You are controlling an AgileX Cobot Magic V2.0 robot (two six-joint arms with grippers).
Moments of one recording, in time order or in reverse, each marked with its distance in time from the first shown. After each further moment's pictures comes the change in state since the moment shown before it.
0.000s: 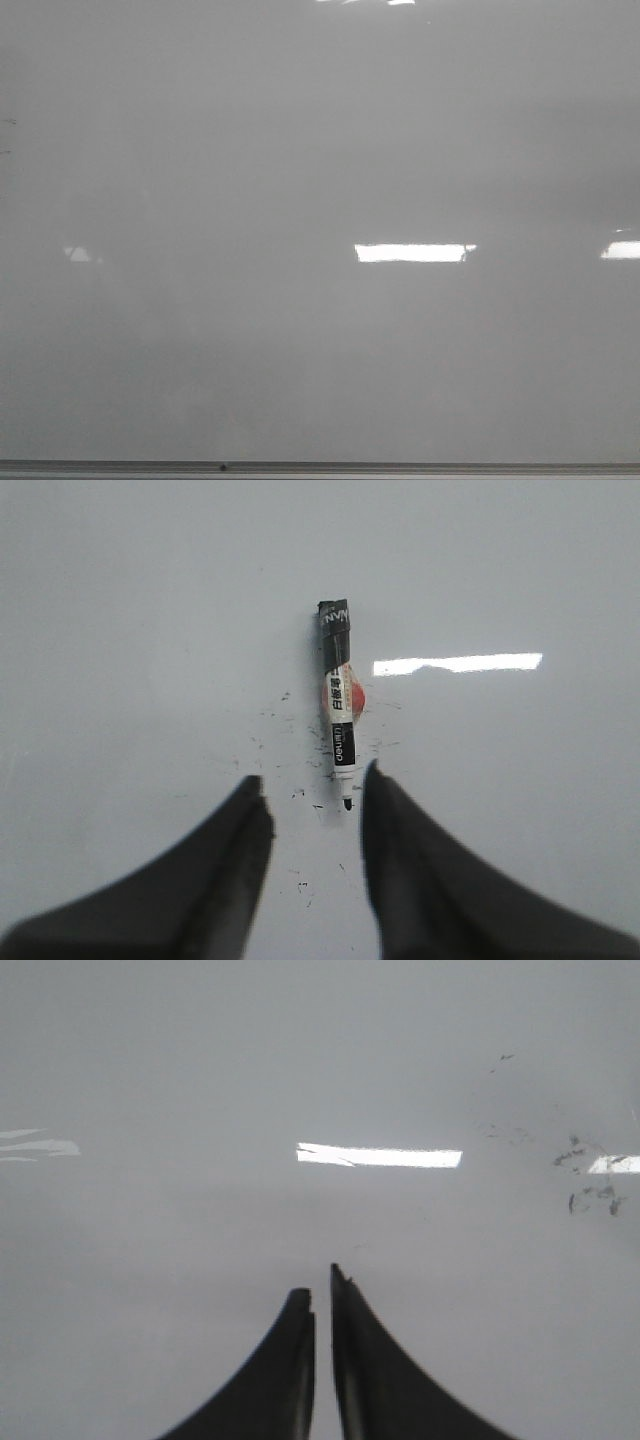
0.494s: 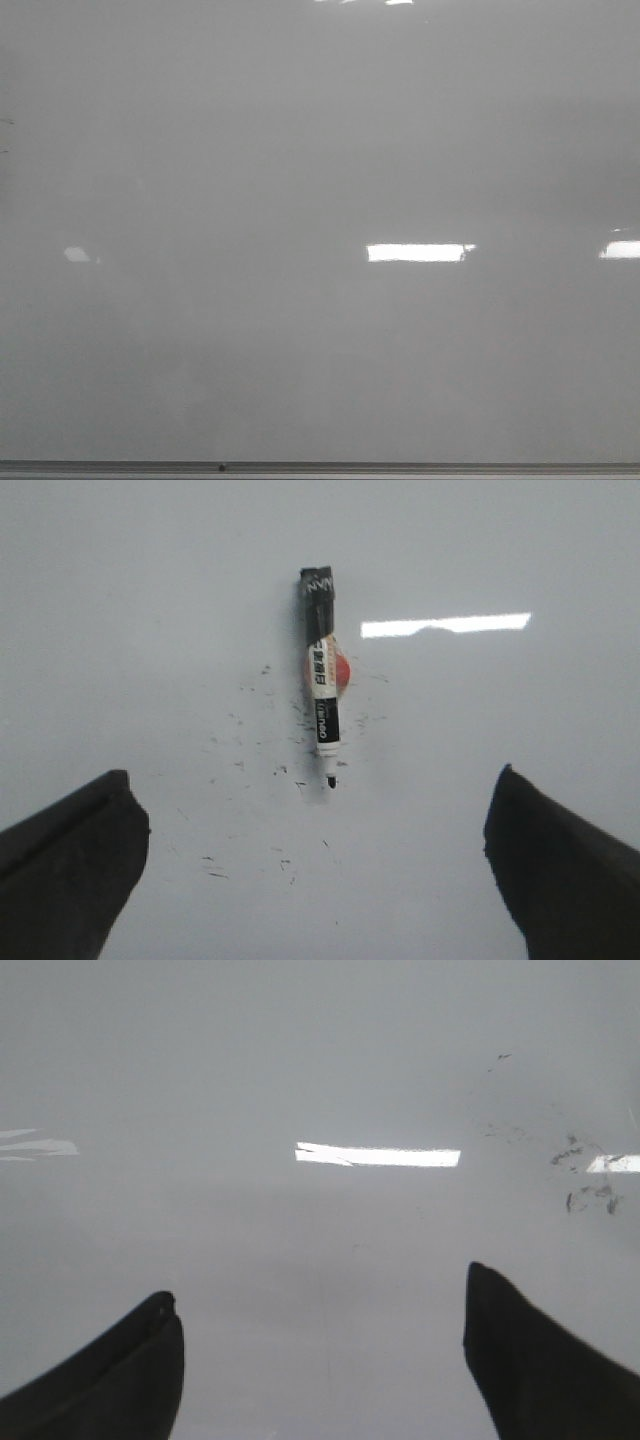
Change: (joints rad) left arm -0.041 0.165 -0.057 0.000 0.018 0.000; right arm 0.000 0.000 0.000 0.000 0.000 0.000
